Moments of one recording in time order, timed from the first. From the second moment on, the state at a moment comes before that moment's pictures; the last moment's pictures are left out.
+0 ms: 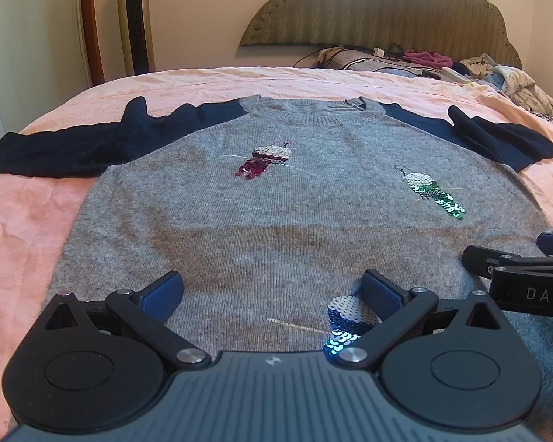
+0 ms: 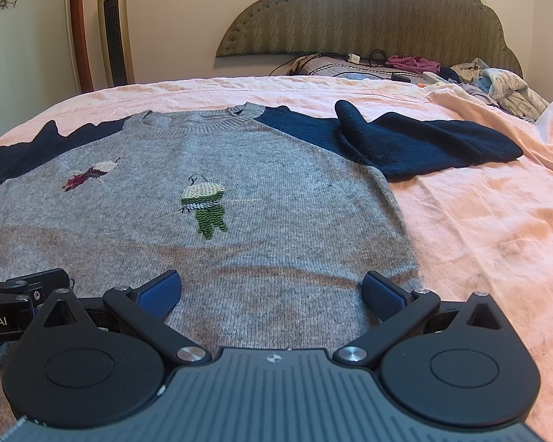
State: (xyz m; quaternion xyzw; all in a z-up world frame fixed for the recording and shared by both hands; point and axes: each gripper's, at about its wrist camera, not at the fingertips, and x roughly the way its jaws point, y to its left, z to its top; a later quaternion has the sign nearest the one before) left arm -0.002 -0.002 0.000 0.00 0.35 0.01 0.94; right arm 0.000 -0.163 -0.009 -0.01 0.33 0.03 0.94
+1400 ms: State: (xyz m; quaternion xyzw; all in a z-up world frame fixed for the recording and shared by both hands) left arm -0.003 -0.003 0.000 0.00 0.35 0.01 0.94; right arm 0.037 -0.250 0.074 0.00 0.23 0.08 0.97
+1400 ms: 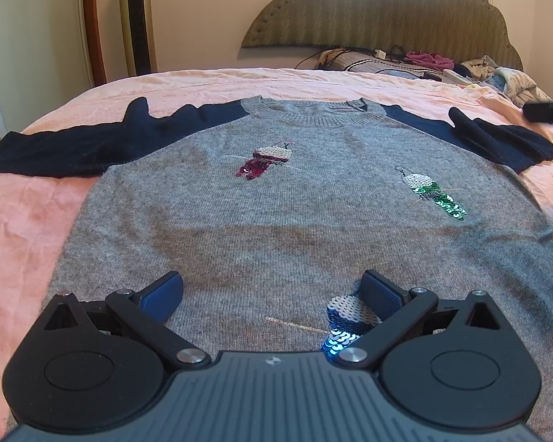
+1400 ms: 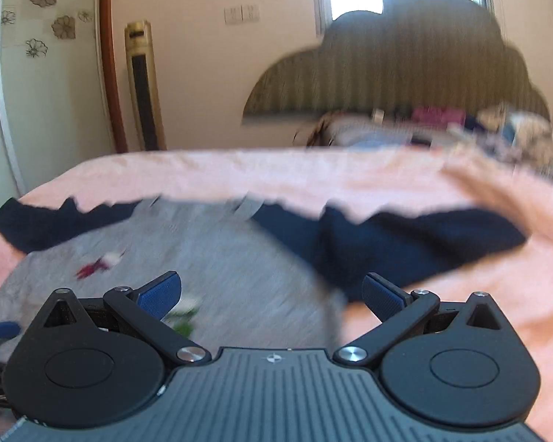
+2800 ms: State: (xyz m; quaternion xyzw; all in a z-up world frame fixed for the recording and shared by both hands) left arm -0.002 0.001 0.000 -0.01 0.35 0.00 0.94; right arm 0.148 -0.194 0.033 0.28 0.30 0.23 0.88
